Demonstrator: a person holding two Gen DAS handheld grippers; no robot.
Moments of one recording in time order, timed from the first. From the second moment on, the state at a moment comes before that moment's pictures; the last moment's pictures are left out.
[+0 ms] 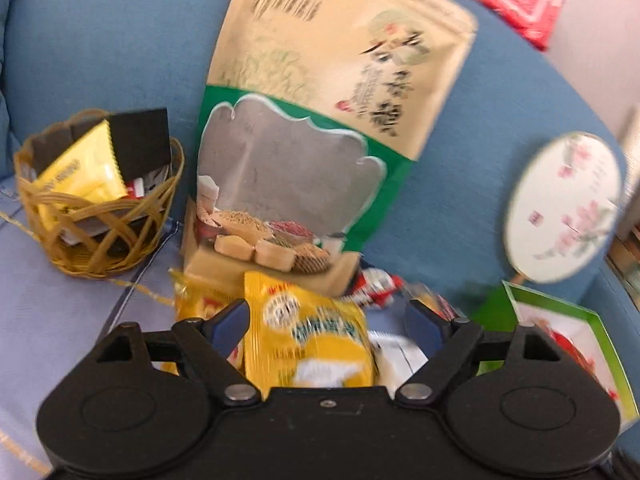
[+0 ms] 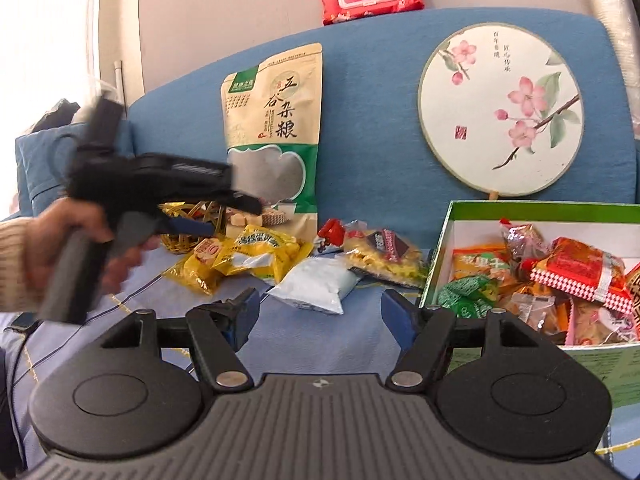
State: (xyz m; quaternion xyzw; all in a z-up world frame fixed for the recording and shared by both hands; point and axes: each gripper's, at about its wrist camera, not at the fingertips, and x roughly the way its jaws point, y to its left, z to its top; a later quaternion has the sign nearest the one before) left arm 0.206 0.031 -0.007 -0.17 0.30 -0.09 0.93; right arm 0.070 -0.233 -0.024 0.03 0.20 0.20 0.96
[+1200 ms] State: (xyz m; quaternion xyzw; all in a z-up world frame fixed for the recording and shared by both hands) left arm 0.204 0.007 -0.003 -0.08 0.31 -0.14 0.94; right arm 0.078 -0.223 -0.035 0.06 0.25 0.25 0.93
